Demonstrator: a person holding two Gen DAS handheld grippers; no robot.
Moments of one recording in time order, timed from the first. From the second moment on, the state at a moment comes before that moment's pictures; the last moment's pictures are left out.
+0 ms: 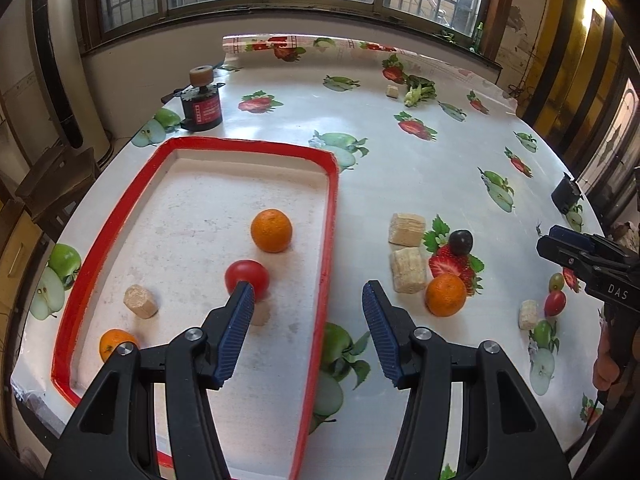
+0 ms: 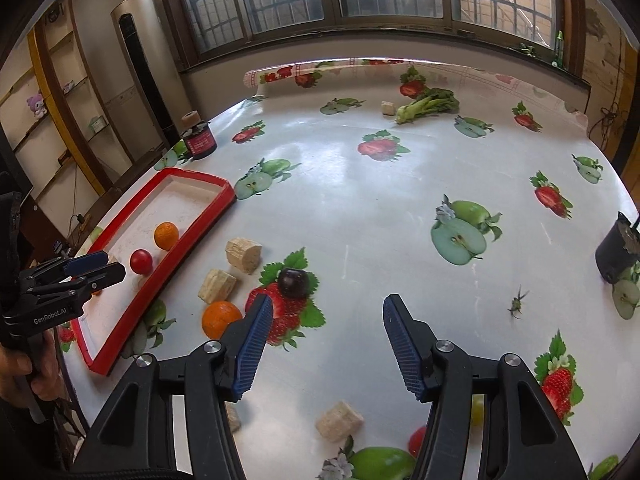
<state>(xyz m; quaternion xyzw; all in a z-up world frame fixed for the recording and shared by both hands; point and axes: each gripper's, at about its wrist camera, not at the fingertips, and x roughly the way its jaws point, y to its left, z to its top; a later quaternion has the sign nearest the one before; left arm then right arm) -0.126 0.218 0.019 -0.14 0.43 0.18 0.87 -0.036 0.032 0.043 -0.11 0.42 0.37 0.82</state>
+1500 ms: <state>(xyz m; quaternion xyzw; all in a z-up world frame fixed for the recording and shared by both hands) -0.054 0.139 -0.019 -0.13 0.48 0.09 0.86 -0.015 -0.073 -0.002 -0.04 0.46 0.28 0.84</state>
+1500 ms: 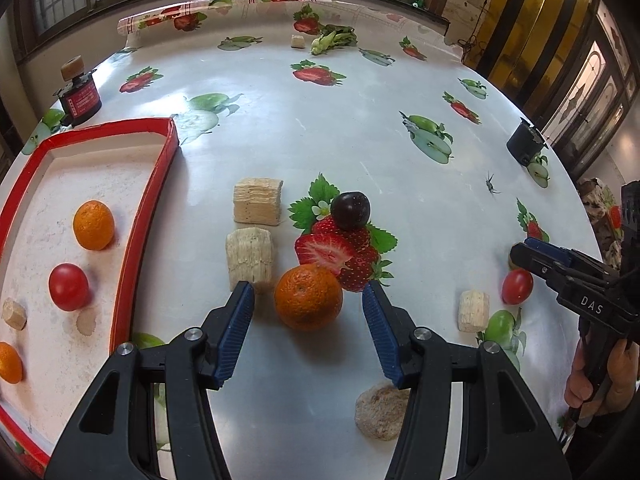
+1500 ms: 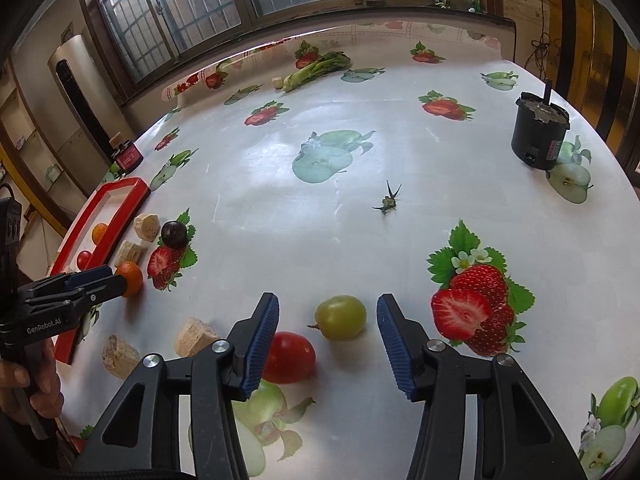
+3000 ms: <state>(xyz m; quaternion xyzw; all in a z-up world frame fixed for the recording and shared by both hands) -0.112 0.191 0.018 -0.13 0.41 0.14 0.89 -0.060 0.033 0.045 -0.07 0.41 0.40 0.81</state>
